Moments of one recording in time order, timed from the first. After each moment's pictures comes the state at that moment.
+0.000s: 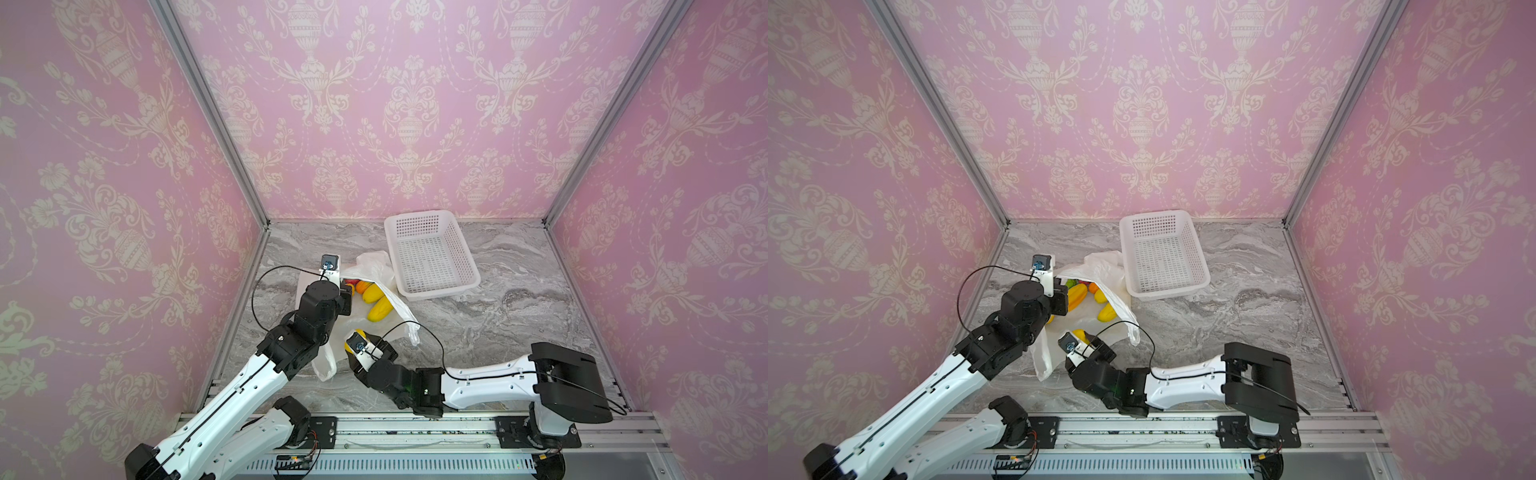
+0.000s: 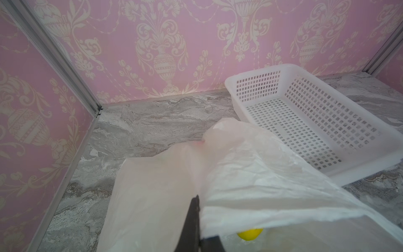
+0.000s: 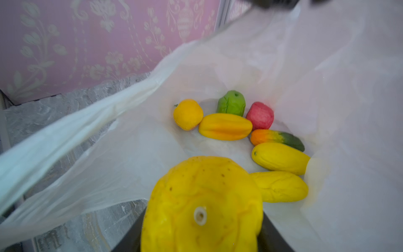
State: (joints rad) left arm -0.59 0.86 0.80 -0.35 -0.47 -0.17; right arm 1.43 1.68 0.96 0.40 0.72 0.03
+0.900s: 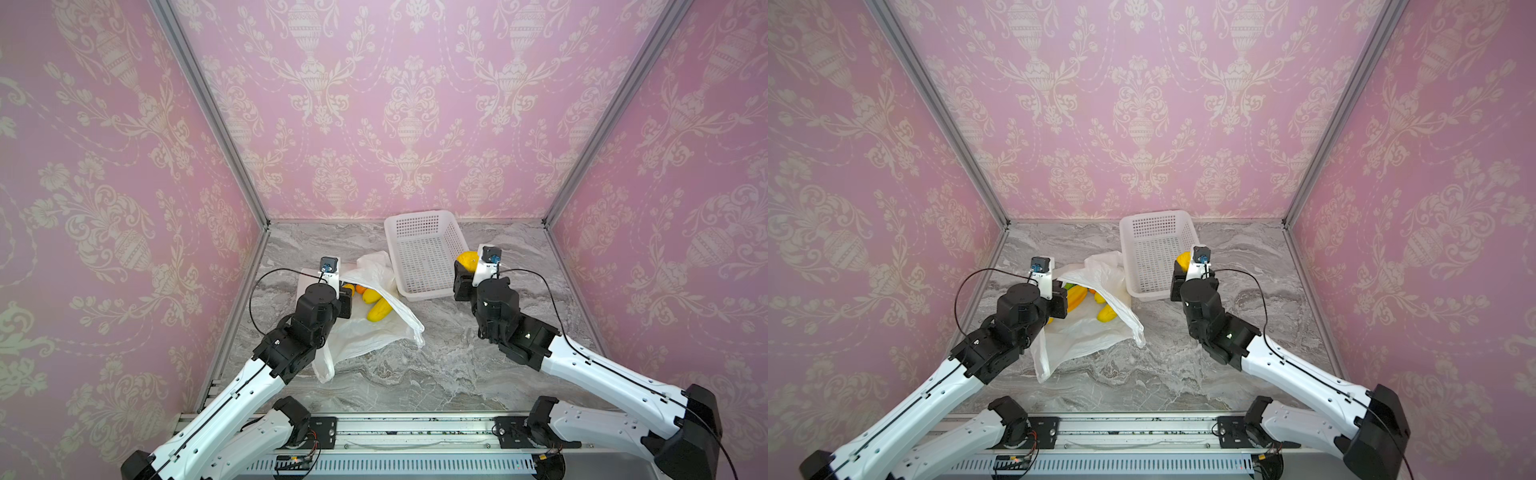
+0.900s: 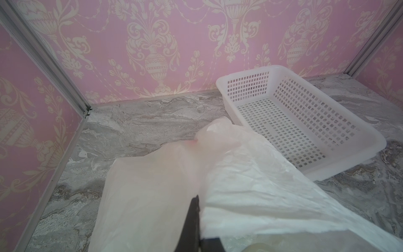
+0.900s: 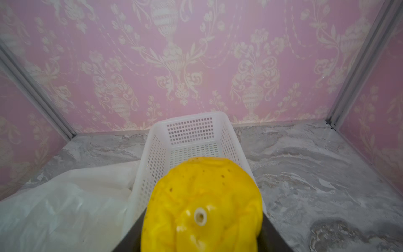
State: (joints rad) left arm -0.59 0.83 0.79 -0.36 -0.42 -0.17; right arm 0.74 1.11 0.87 -0.08 0.70 0.36
